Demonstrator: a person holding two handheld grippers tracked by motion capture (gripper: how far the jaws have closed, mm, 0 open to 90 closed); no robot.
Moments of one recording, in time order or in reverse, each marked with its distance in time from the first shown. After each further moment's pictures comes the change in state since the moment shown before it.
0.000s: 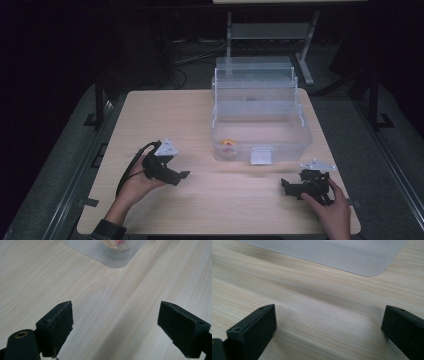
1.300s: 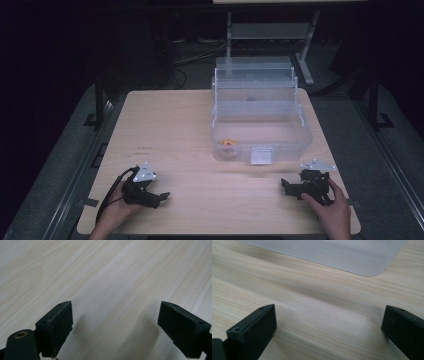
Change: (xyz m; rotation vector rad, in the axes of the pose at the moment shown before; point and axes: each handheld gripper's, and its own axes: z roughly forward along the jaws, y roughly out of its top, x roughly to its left) left arm -0.006 -0.091 -0.012 0.048 0.050 -0.093; right arm 0.000 0.000 0.000 0.001 0.000 0.001
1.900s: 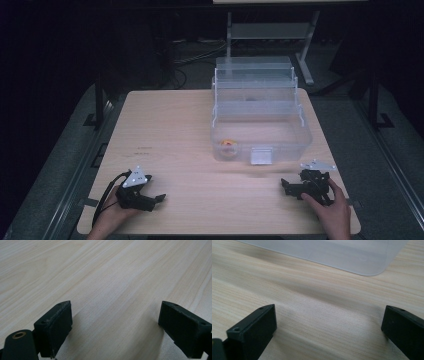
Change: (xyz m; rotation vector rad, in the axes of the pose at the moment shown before) left arm 0.006 -0.022 -0.002 -0.097 -0.023 -0.035; right arm 0.000 0.000 0.000 -0.001 0.000 -0.001
